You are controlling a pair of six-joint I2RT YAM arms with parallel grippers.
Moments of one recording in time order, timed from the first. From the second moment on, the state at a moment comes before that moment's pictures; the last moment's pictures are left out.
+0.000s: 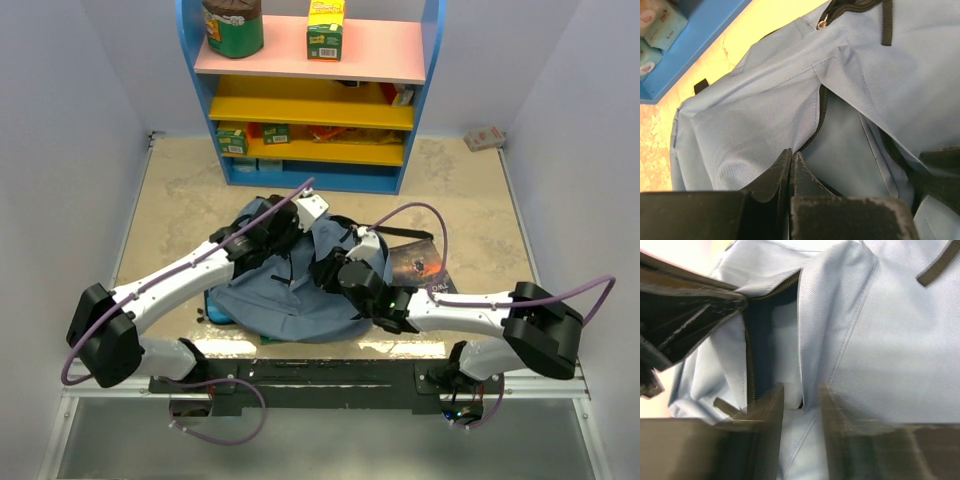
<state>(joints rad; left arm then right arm) -0.74 1.35 1.01 -0.37 -0.22 0.19 1.11 1.37 0.62 0.33 0.55 0.99</state>
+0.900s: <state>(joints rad) -0.61 1.24 1.00 -0.44 -0.21 0.19 1.09 1.09 0.60 -0.33 0.66 1.06</state>
